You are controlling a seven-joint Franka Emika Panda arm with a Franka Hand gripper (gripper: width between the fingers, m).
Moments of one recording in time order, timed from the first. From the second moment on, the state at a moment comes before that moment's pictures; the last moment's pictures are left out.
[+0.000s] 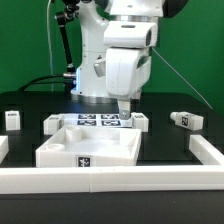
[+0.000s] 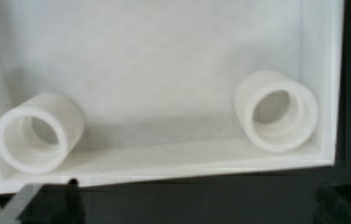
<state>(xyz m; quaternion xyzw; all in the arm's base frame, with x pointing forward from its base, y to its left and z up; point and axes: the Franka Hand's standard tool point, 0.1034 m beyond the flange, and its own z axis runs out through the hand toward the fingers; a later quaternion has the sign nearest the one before) 0.520 0.012 0.072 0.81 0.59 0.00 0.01</state>
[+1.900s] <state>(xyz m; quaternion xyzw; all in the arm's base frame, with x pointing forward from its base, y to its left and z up) 0.467 -0.007 0.007 0.82 0.58 0.00 -0.01</state>
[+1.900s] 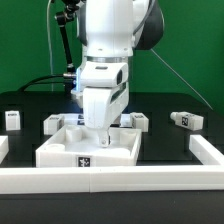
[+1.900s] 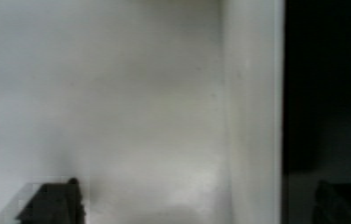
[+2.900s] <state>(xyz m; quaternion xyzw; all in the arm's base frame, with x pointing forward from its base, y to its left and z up) 0.466 -0.006 0.006 0.82 0.58 0.00 -0.01</state>
